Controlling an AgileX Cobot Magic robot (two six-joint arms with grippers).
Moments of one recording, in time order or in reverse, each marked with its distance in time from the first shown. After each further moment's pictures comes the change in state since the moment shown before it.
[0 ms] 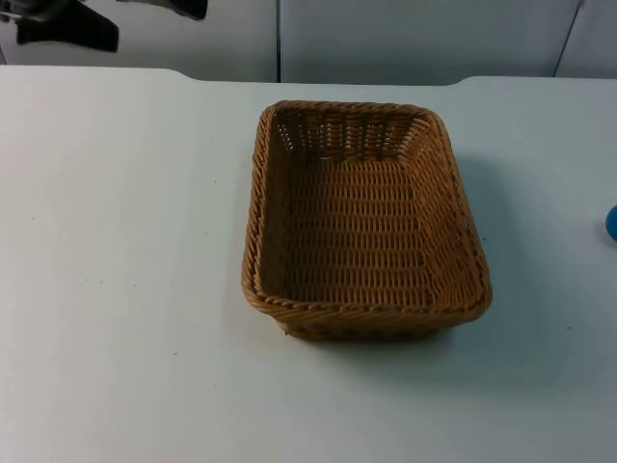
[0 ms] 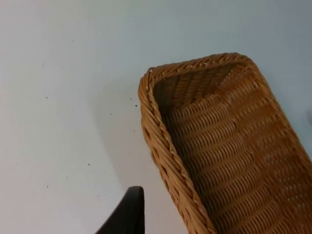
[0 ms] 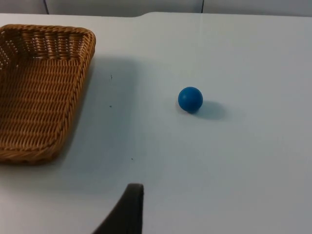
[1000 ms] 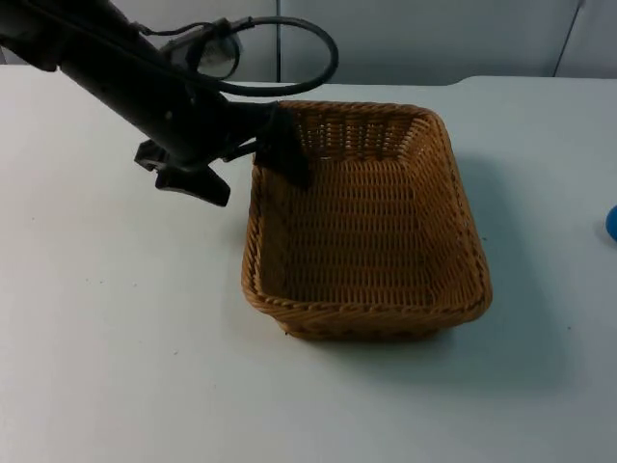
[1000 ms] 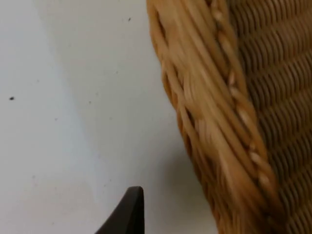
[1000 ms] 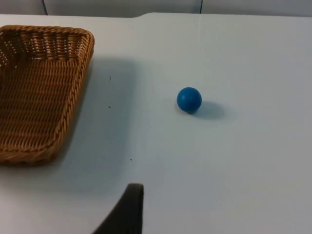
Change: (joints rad) right arm 0.000 0.000 0.000 -0.006 0.000 0.004; left arm -0.194 0.439 -0.267 0.214 0.005 -0.300
